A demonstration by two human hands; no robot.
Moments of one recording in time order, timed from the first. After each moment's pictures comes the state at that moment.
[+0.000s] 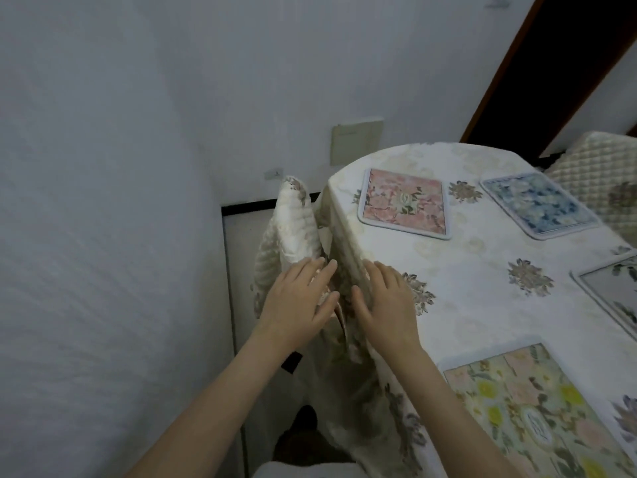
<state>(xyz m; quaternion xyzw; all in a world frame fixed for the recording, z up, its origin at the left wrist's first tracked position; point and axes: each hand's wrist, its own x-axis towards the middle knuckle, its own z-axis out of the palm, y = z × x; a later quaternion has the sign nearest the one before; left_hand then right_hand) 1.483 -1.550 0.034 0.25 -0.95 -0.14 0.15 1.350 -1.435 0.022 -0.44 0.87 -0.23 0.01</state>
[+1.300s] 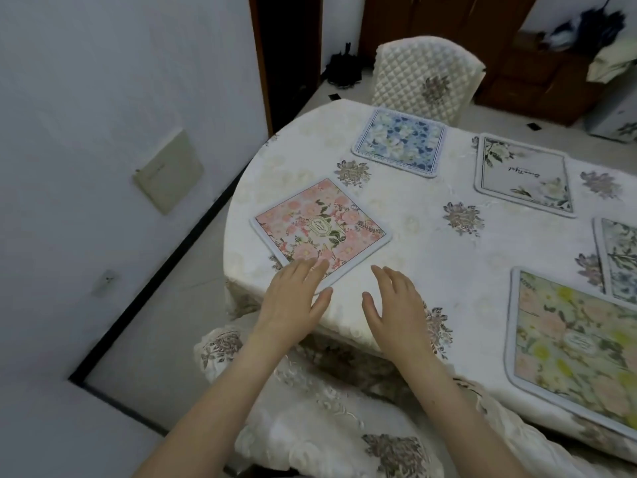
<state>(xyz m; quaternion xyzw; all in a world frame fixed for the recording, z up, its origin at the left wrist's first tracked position) 1.177 -1.827 -0.003 -0.16 -0.97 -0.18 0.02 1.203 -1.633 -0.005 -0.01 0.98 -0.20 -0.02</state>
